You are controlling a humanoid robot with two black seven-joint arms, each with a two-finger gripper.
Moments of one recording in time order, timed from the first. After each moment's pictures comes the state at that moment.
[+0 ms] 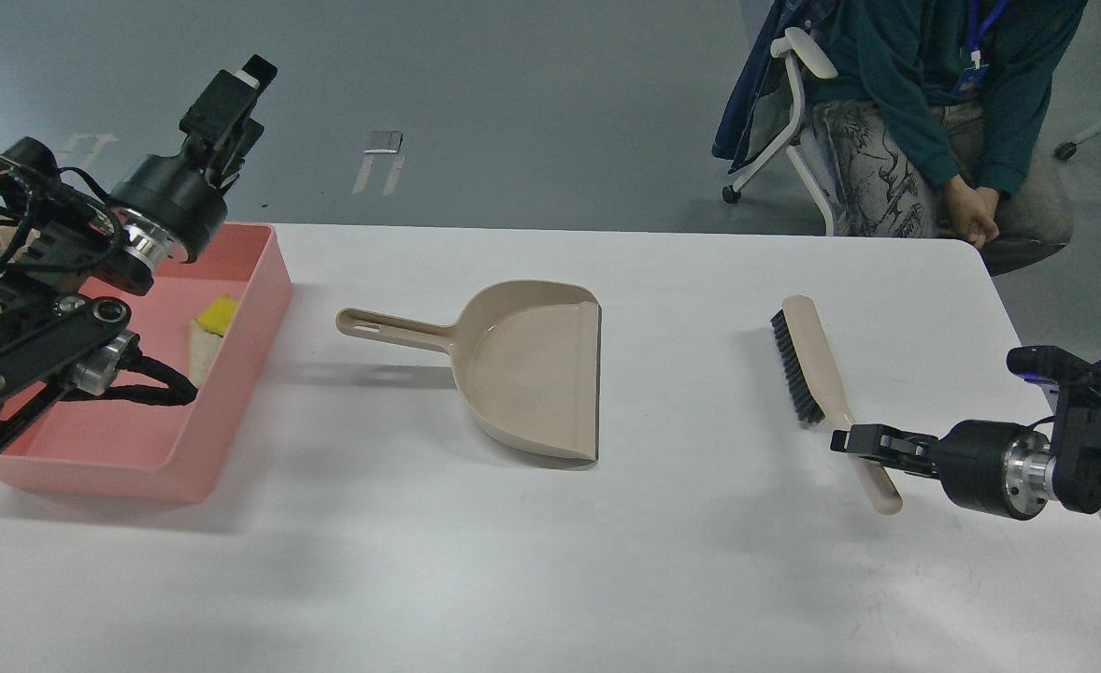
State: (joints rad) left arm -0.69 0.75 -0.58 -1.16 0.77 0.23 -0.43; right arm 0.82 -0.94 0.06 1.47 -1.05 0.23 0.04
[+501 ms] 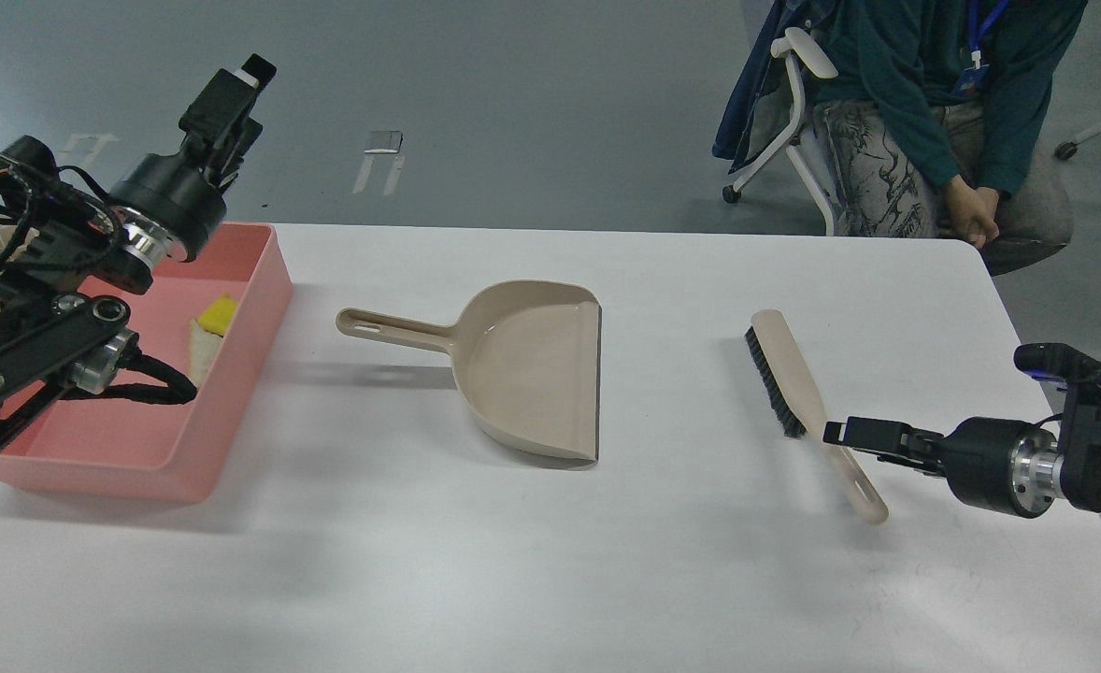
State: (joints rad) left arm -0.70 0.75 -0.58 -1.16 0.77 0.23 -0.43; right arm 0.82 -0.99 0.09 1.49 -1.04 0.23 0.04
